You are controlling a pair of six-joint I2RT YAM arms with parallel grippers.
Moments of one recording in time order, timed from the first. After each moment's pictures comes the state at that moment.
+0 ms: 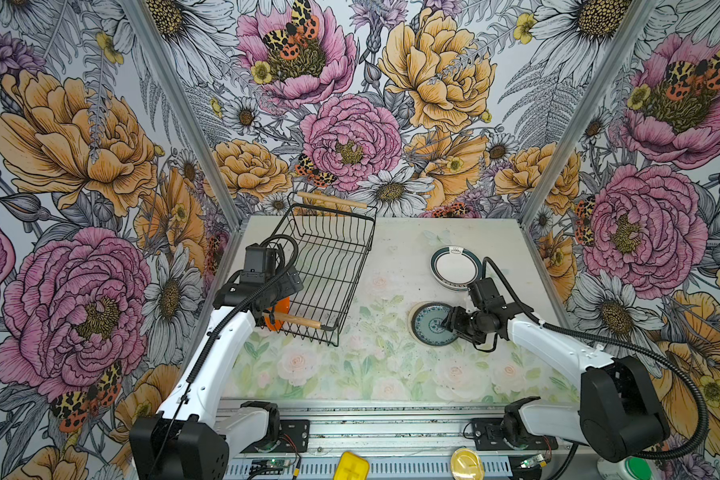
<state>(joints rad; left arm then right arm) -0.11 1.14 1.05 -0.77 -0.14 -0.50 0.29 1.29 0.71 -0.59 -0.24 0.67</state>
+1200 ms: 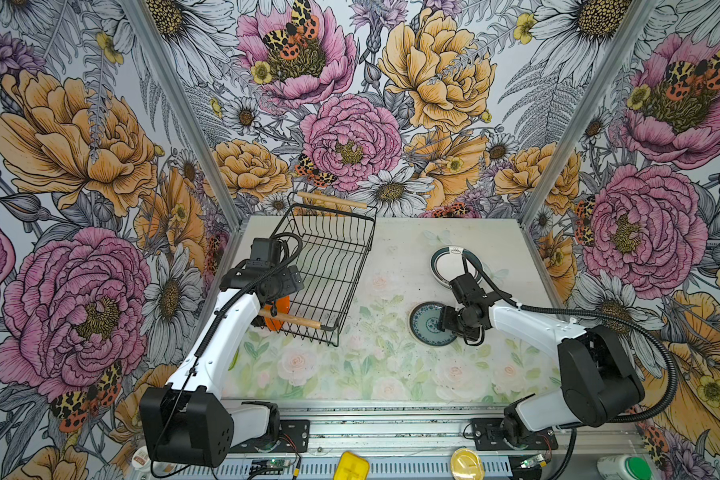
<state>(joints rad) -0.11 1.27 1.15 -0.88 -0.17 -0.48 0.37 1.47 0.82 -0.65 -0.10 0.64</state>
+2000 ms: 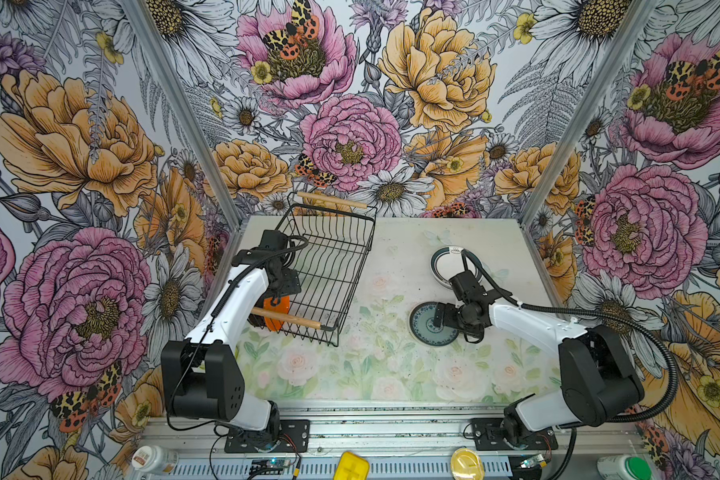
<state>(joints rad) -0.09 1.49 1.28 -1.04 -0.25 -0.37 0.37 1.47 0.85 -0.65 -0.06 0.61</state>
